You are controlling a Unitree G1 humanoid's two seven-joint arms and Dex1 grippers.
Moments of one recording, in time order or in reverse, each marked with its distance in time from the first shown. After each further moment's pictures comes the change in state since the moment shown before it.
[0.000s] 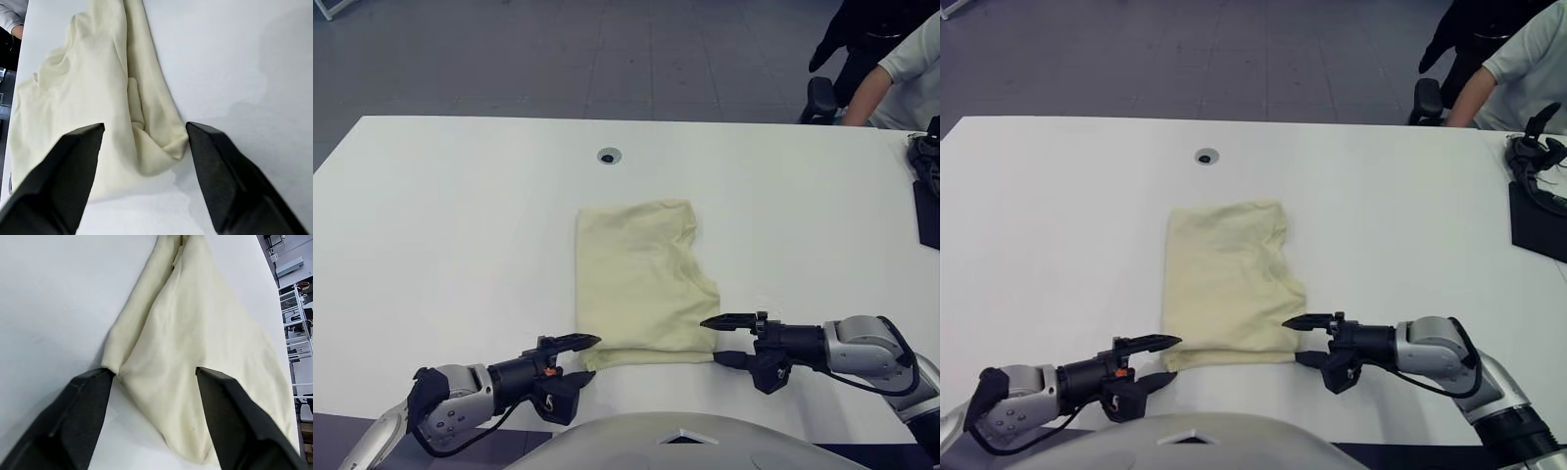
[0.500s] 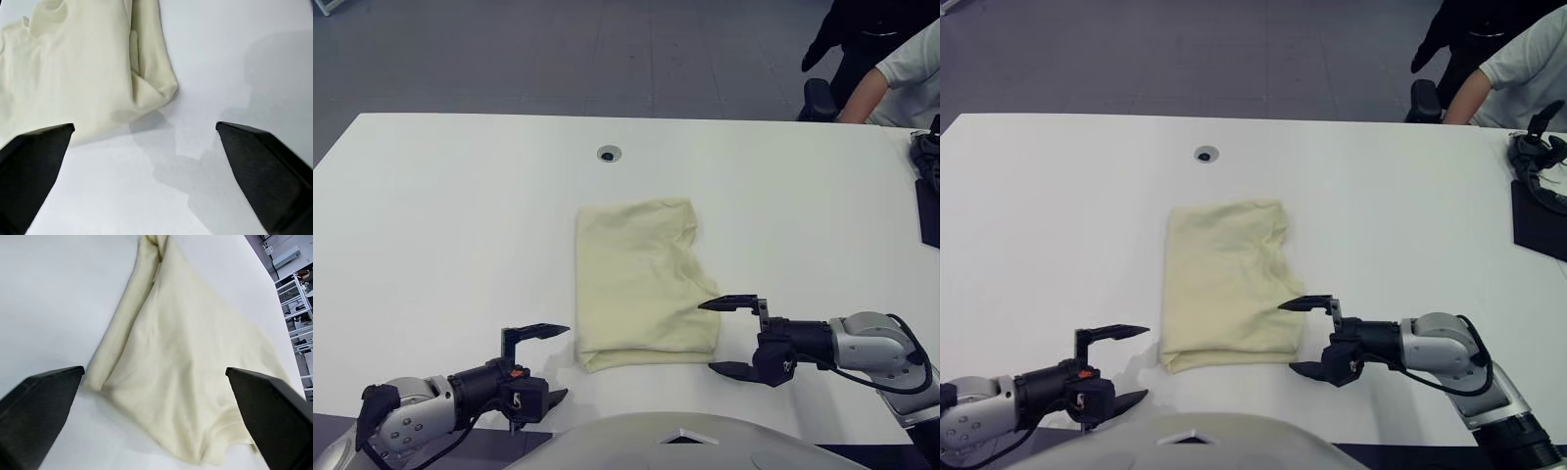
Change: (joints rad) left arm 0.118 0.019 0.162 -0.073 -0.145 0.087 -0.073; right arm 0.022 0.039 -0.071 -0.059 0.109 0.096 0.129
